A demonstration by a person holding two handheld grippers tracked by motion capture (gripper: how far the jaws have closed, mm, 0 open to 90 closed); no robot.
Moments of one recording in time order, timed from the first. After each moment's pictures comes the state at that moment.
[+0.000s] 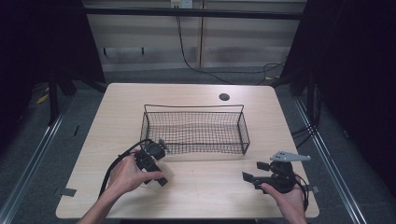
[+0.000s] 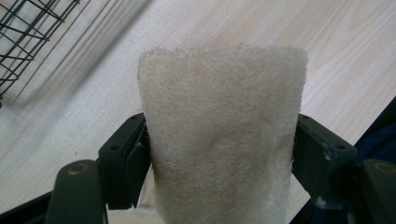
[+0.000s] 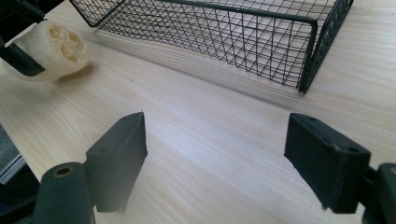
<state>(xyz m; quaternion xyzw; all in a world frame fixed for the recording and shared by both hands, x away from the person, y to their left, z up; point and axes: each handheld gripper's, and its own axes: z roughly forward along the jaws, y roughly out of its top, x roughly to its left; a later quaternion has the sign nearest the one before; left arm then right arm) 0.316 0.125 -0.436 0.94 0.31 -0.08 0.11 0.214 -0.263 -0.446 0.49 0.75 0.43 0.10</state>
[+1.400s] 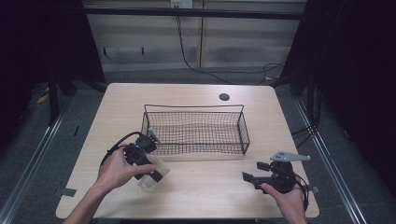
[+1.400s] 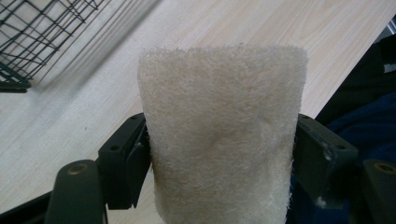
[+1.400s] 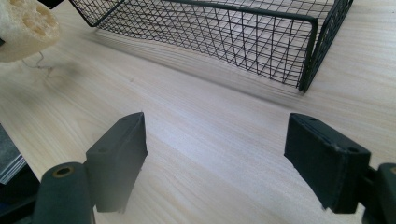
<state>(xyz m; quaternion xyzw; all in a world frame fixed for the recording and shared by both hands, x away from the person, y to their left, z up) 0.319 0.147 -0.400 0.93 0.32 -0.11 0.15 0.214 -0.263 -0.446 0.49 0.75 0.43 0.10</state>
